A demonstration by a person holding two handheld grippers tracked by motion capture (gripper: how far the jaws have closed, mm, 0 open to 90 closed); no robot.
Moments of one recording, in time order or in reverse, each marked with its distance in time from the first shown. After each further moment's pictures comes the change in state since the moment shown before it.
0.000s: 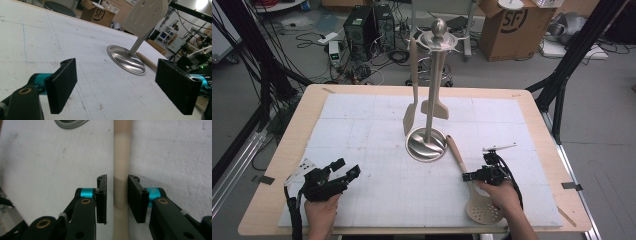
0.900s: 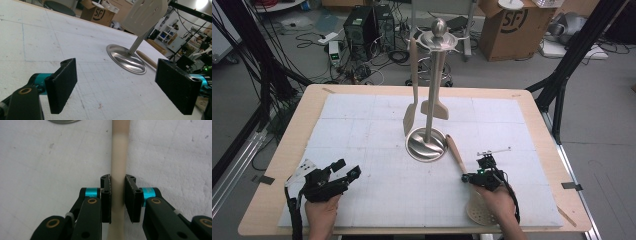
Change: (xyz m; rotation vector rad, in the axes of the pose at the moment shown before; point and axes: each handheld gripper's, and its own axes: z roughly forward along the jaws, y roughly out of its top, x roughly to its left) left arm 0.000 -0.001 -0.001 0.004 0.001 -0.002; right arm 0.021 -0.013 0.003 -0.081 -0.161 -0.110
